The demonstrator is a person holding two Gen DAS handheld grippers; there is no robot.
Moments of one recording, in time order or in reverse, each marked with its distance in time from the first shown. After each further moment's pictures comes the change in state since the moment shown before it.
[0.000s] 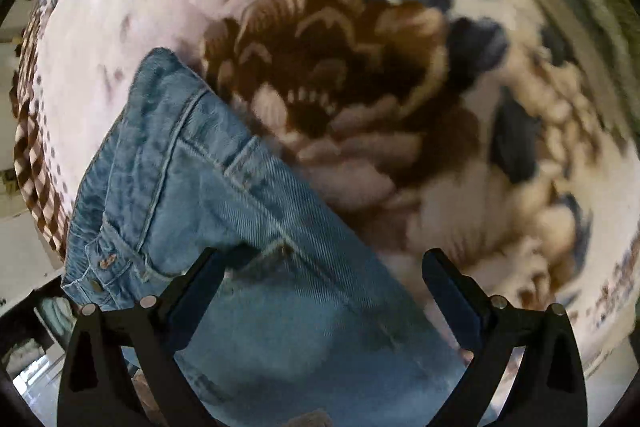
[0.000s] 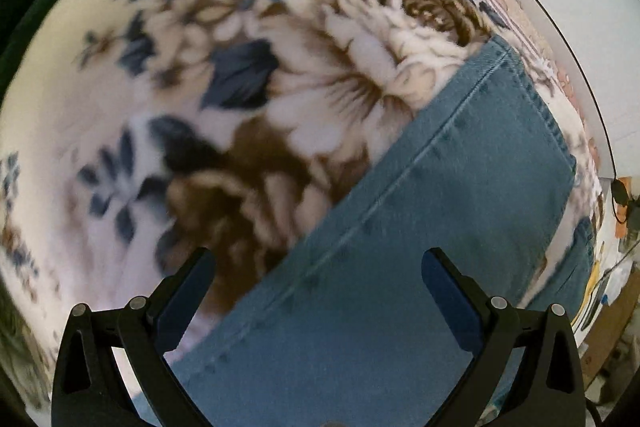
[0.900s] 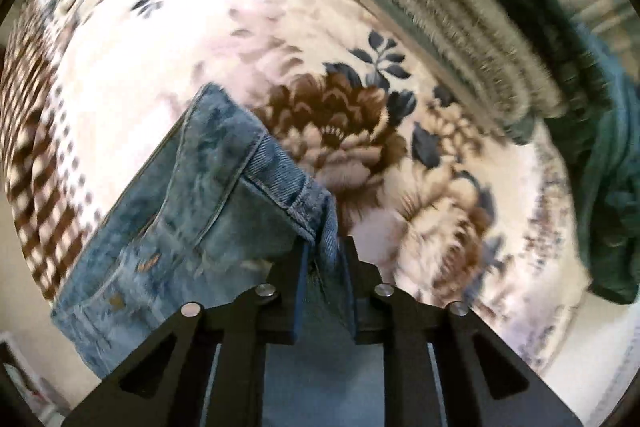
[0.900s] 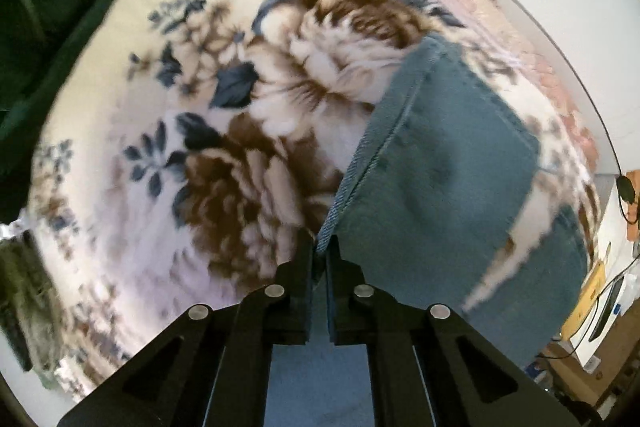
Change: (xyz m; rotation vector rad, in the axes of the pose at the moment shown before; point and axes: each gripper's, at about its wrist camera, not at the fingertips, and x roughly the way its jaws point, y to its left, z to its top) left arm -0.127 0.098 -0.077 0.095 -0.295 -0.395; right arm -0.048 -0.064 -0.077 -0.024 -0.081 0.207
